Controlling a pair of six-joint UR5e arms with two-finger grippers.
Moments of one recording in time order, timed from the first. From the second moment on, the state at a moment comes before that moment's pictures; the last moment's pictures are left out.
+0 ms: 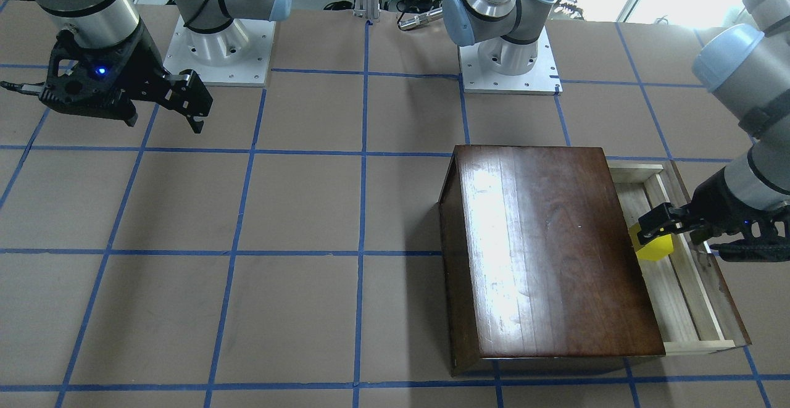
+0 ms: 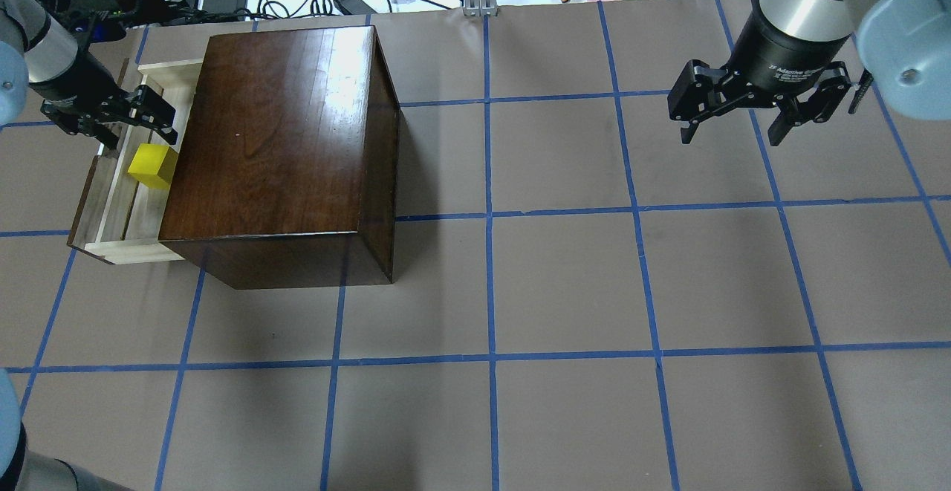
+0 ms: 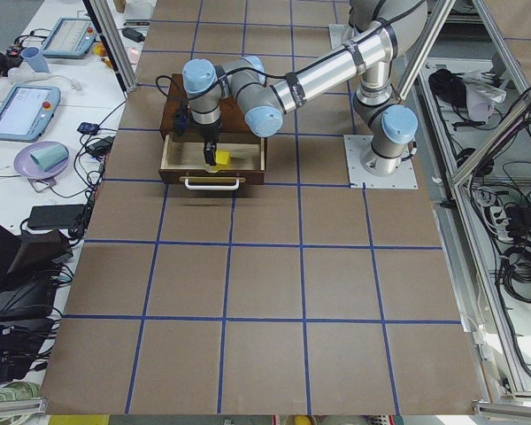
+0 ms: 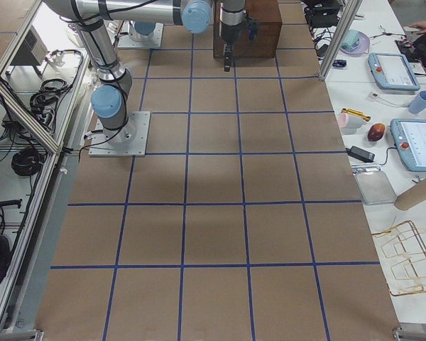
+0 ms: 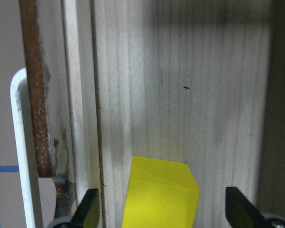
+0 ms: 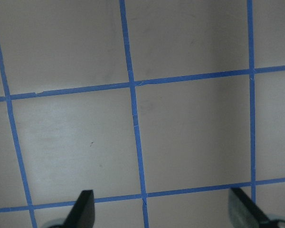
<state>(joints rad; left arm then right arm) -1.15 -1.86 -1.57 -1.27 1.55 0.41 1.52 -1.59 1.63 -1.60 -1.59 0.04</state>
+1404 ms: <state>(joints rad) -1.28 -1.52 -1.49 -1.72 1.62 0.29 1.52 -1.59 1.63 -1.60 -1.59 0.04</state>
